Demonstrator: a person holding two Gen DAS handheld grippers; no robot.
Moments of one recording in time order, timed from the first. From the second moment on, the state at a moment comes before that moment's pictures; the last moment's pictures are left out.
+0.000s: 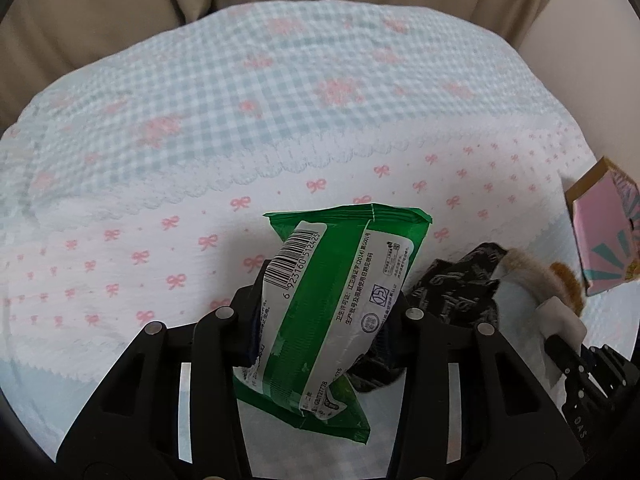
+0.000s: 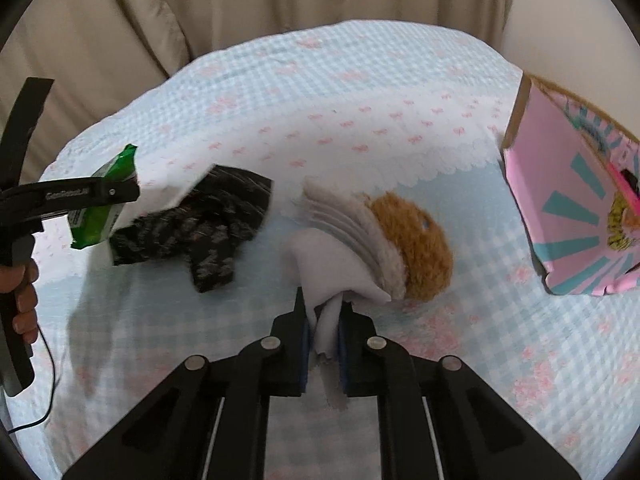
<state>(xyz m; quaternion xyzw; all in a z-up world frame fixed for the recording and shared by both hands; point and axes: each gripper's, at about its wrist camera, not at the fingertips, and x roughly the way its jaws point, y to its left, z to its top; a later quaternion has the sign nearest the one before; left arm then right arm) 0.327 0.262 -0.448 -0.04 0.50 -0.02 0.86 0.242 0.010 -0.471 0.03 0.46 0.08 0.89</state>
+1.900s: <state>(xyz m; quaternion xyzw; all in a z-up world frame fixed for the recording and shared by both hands) 0.320 -0.224 -0.266 -0.05 0.51 -0.06 0.85 0.284 -0.404 -0.250 0.06 0.46 0.08 0.88</state>
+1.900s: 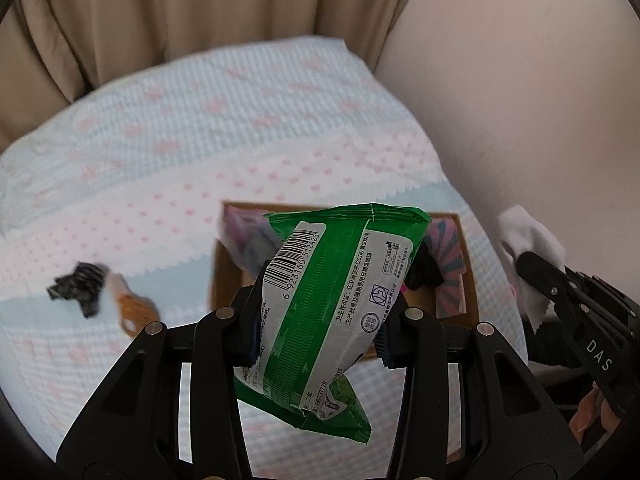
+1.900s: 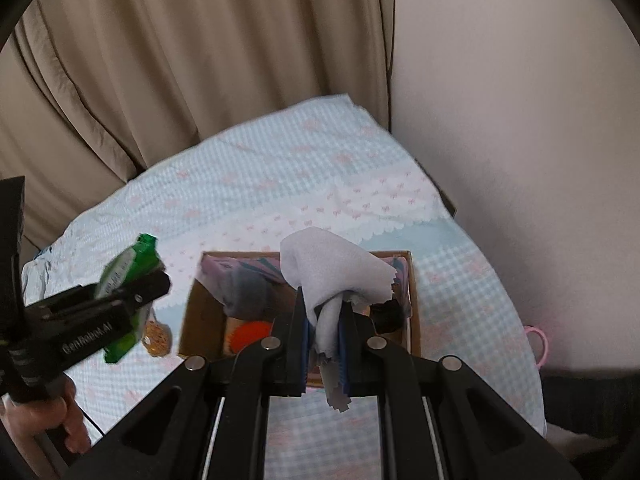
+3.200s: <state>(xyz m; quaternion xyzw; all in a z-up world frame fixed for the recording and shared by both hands) 0.353 -0.272 -0.374 0.02 0.61 -0.10 0.79 0.376 -0.434 -0.374 0.13 0.59 0.14 0.79</state>
